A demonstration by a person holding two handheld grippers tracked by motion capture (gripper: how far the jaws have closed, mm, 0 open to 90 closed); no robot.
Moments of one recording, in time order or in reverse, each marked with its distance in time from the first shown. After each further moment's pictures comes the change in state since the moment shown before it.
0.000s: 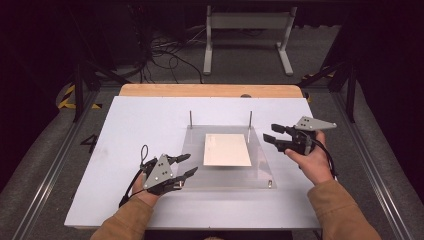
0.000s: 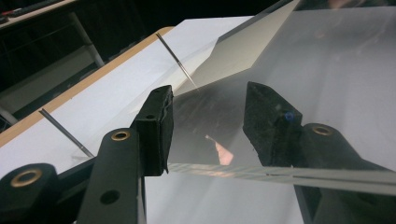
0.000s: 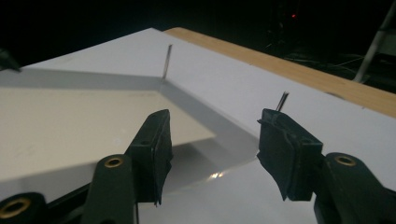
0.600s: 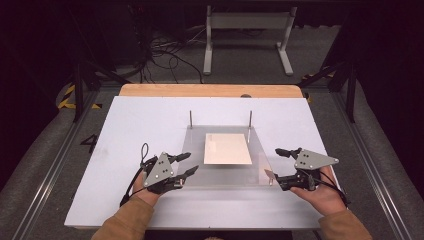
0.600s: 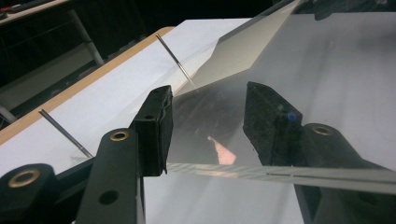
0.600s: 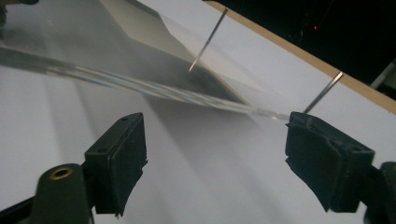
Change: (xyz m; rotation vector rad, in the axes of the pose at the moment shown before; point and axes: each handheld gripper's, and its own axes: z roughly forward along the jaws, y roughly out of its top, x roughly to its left) left arm 0.001 0.004 0.000 0.000 0.002 -0.018; right arm 0.057 -0.040 -0.028 0.043 0.035 -0.264
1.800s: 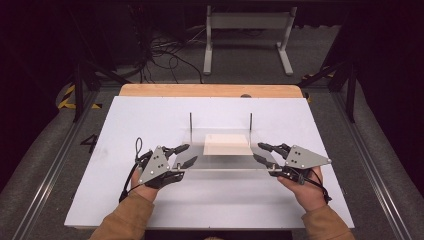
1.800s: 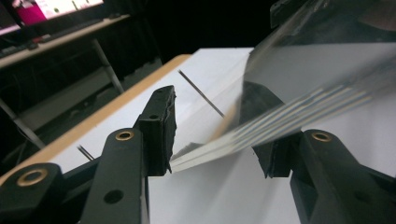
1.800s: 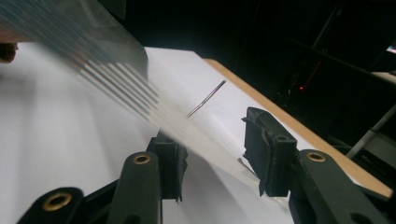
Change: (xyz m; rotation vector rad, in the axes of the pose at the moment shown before) left arm 0.006 0.027 -0.011 -0.098 0.067 0.034; right arm 0.009 0.034 0.016 -0.183 -0.026 -0.118
